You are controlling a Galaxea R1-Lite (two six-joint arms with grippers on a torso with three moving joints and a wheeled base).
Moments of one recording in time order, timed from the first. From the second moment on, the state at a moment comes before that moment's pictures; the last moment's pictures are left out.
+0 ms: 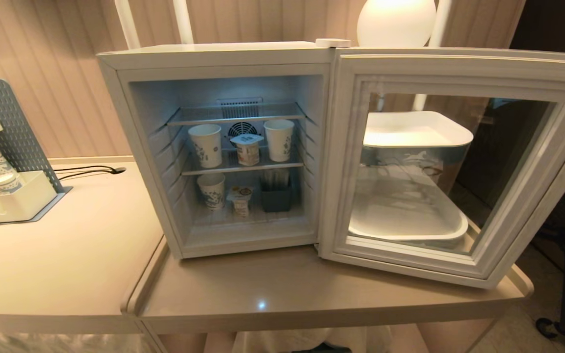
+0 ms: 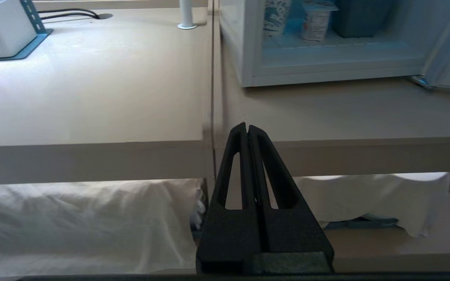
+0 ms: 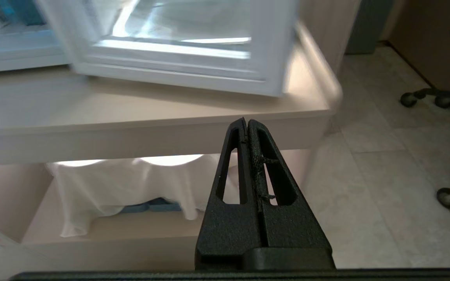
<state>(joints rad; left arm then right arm) 0.00 0.00 0.00 0.00 0.00 -0.01 0.00 0.00 -0.06 0.16 -0.01 -0.01</state>
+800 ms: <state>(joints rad) 0.00 0.00 0.00 0.00 0.00 -0.01 0.00 0.00 -0.12 0.14 -0.01 0.01</state>
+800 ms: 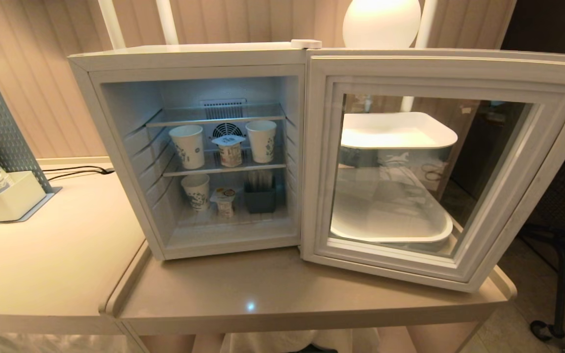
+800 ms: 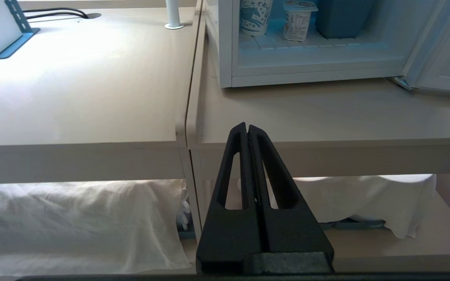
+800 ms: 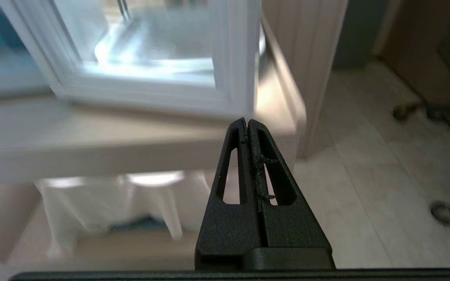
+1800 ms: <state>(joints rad) 0.00 0.00 0.00 0.00 0.00 -0.01 -0.31 1.38 -0.71 -0.36 -0.26 0.24</state>
